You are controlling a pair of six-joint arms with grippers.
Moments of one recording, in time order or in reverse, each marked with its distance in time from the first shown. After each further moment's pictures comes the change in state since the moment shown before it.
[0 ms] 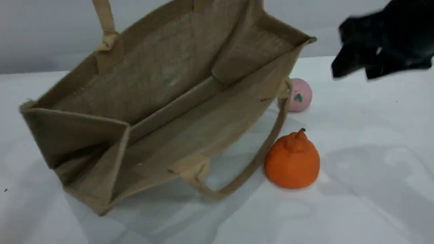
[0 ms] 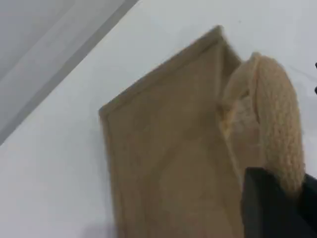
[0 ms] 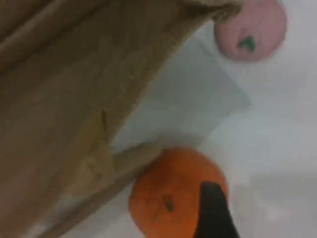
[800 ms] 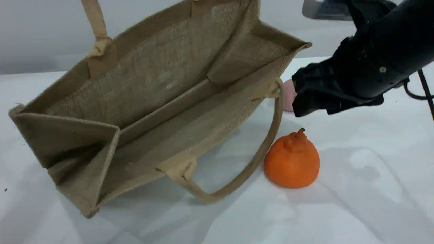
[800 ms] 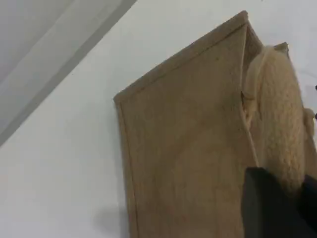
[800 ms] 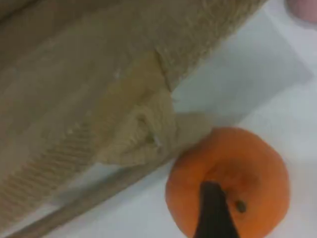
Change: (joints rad) left arm 0.000 0.000 0.000 0.052 -0.001 -0.007; right arm 0.139 0.137 -0.018 0.223 -0.090 -0.223
